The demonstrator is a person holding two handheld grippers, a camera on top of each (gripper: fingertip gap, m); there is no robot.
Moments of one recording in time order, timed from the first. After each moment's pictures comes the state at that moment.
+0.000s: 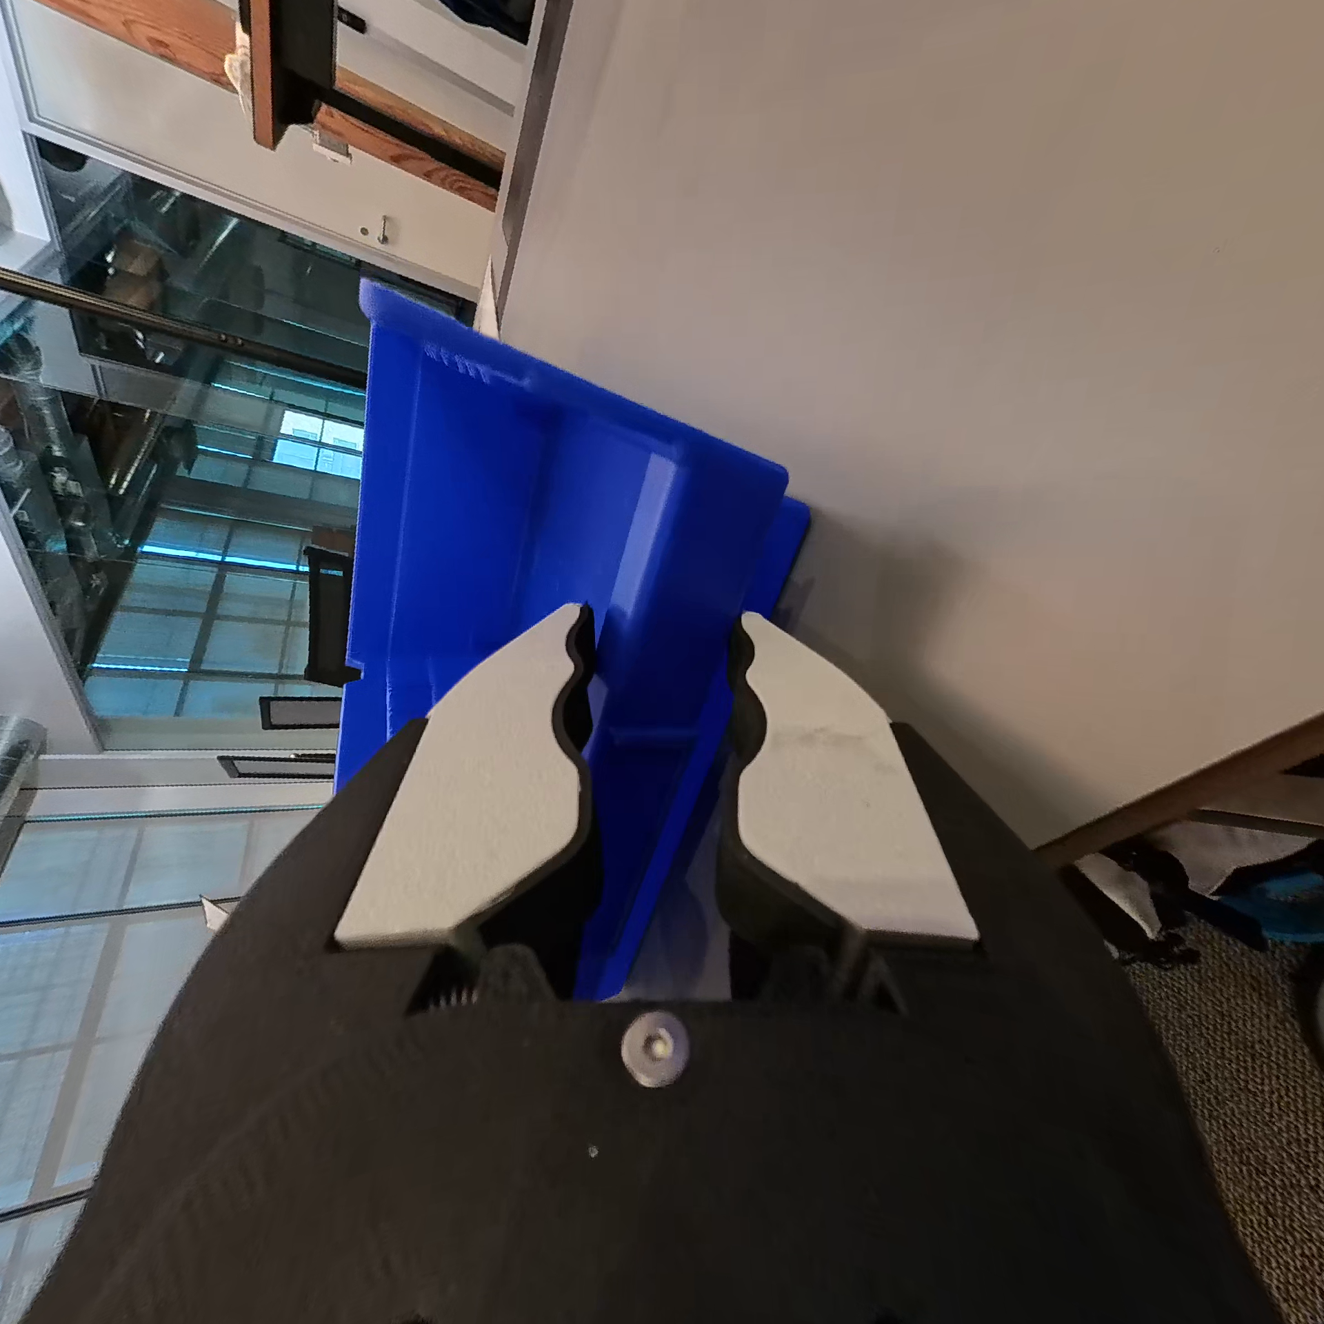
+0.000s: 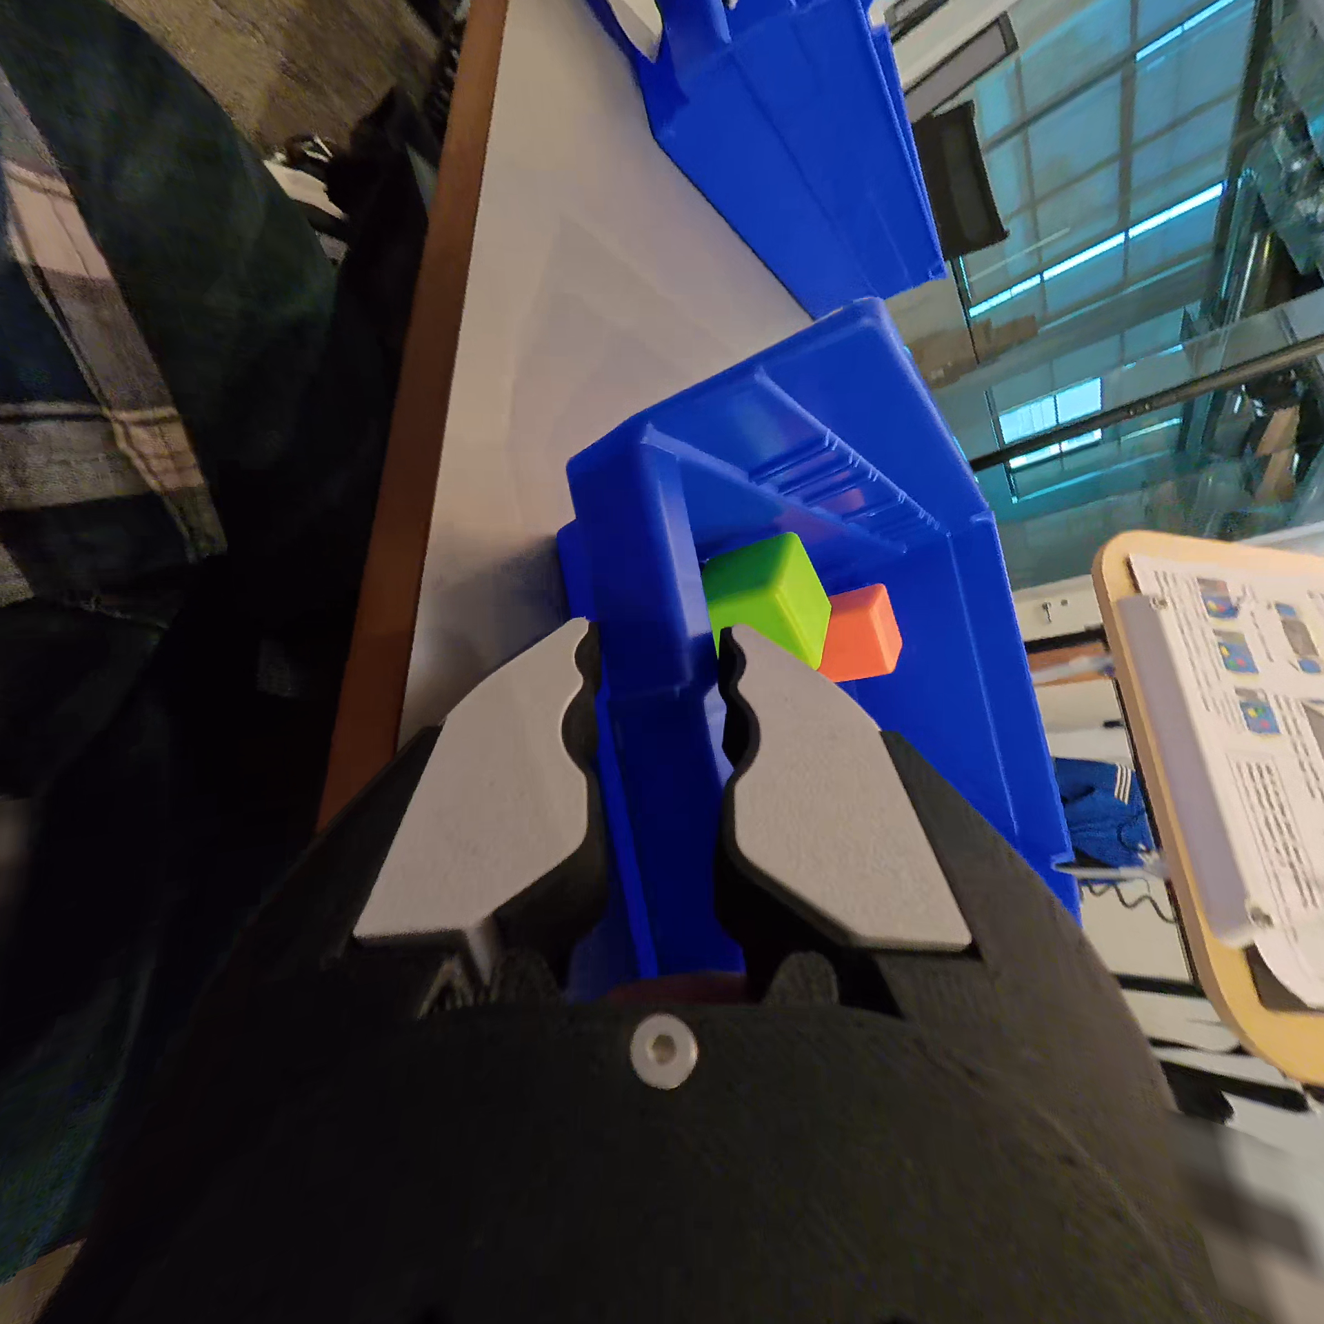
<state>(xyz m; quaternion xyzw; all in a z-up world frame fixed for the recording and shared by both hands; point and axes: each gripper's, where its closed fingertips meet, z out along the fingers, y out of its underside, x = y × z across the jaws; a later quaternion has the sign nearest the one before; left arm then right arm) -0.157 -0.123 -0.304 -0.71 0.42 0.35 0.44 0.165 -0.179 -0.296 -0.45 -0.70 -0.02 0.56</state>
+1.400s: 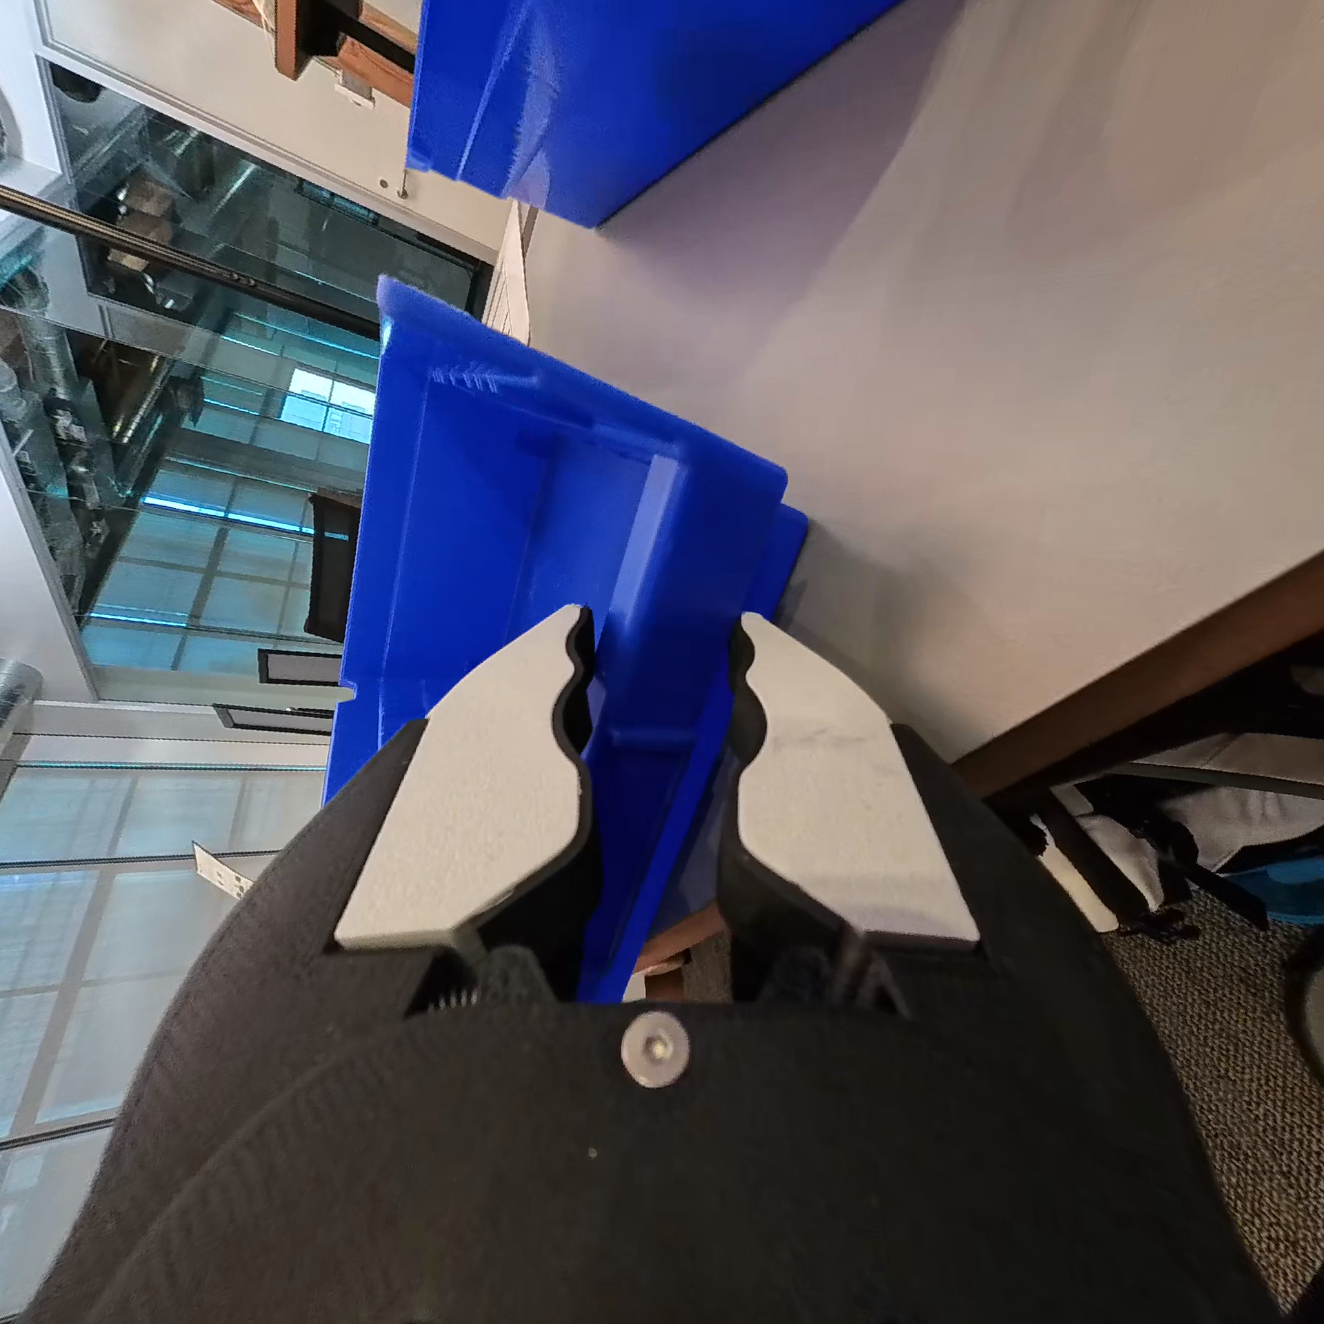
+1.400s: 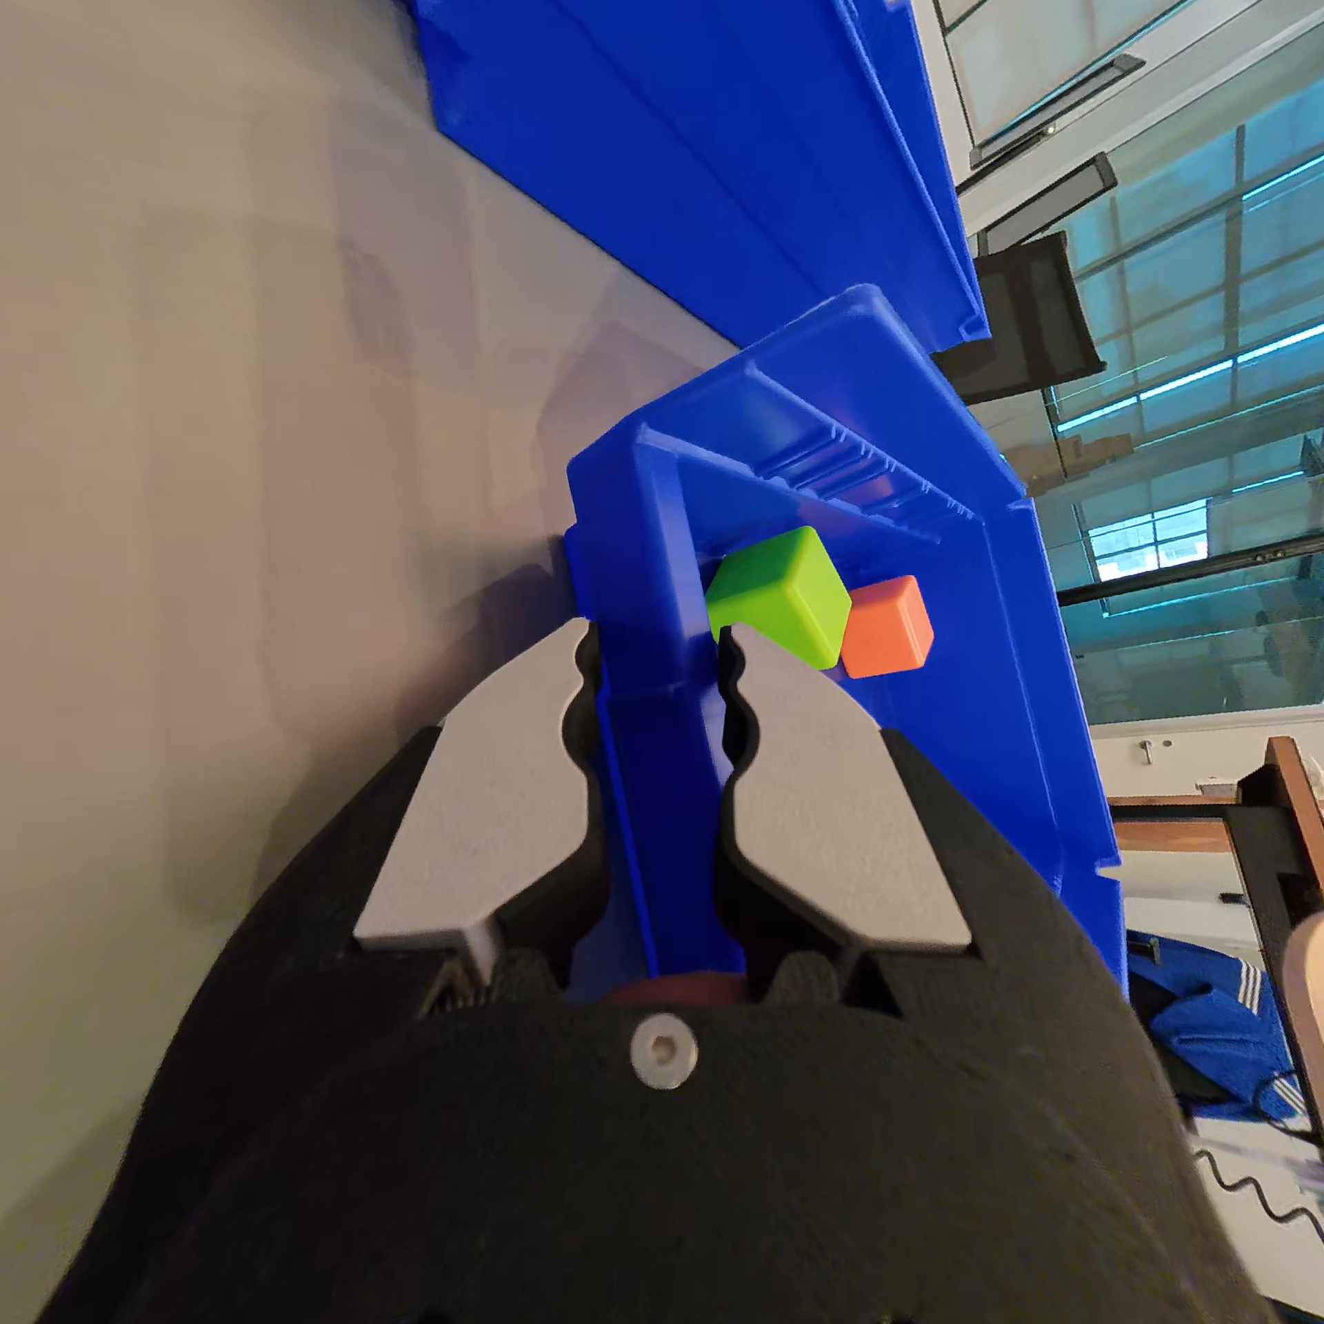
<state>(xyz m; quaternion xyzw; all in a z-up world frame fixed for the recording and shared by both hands) -0.190 -0.144 -0.302 -0.73 0.39 0.36 0.44 -0.024 -0.053 -0.297 -0.41 -0.74 0.05 0.53</state>
